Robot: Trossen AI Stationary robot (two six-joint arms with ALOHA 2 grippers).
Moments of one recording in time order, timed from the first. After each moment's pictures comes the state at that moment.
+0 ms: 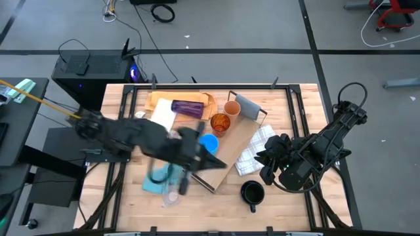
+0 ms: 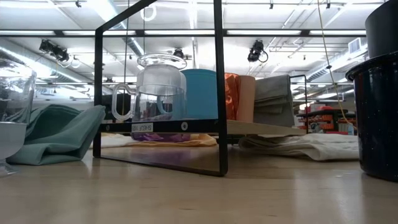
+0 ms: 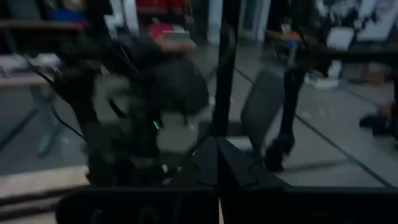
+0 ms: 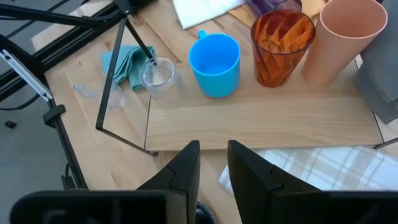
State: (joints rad) left arm -0.41 1.72 2.15 -0.50 -0.17 -0.07; right arm 0.72 1.44 1.62 -1.34 0.68 1.28
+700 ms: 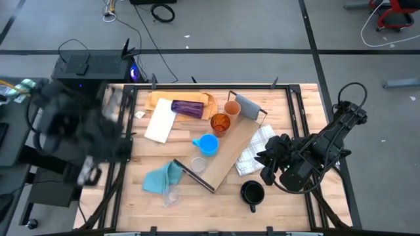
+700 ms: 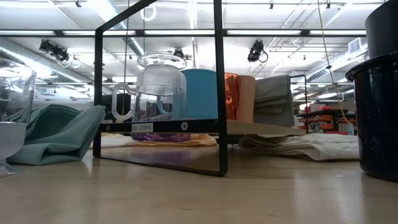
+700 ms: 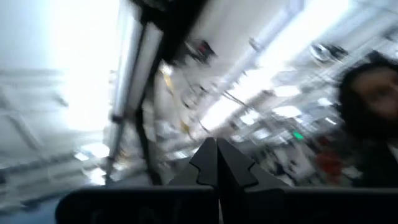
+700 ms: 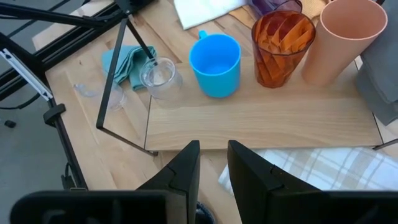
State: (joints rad) left arm -0.52 1.54 2.16 0.09 0.14 0.33; right arm 0.73 1.44 1.62 -1.35 0.69 1.28
